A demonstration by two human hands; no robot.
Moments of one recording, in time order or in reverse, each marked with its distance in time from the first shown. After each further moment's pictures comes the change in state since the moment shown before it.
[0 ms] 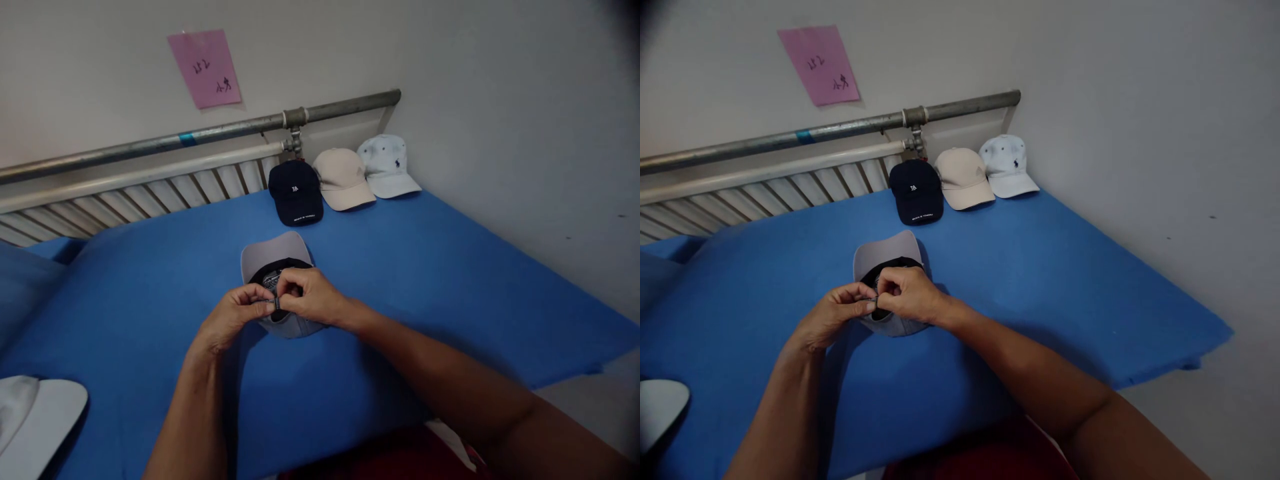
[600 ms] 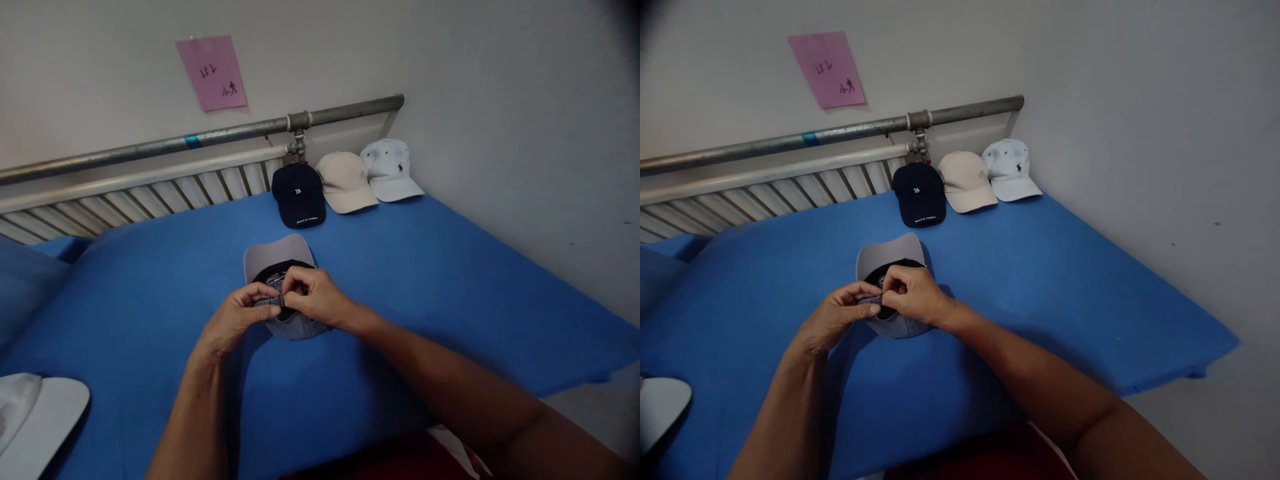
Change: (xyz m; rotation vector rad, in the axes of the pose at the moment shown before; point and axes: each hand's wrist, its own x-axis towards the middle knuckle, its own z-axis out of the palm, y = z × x) left_hand -0.003 0.001 0.005 -0.029 -0.013 0.074; right_hand -0.001 0.000 0.000 0.061 0.058 0.073
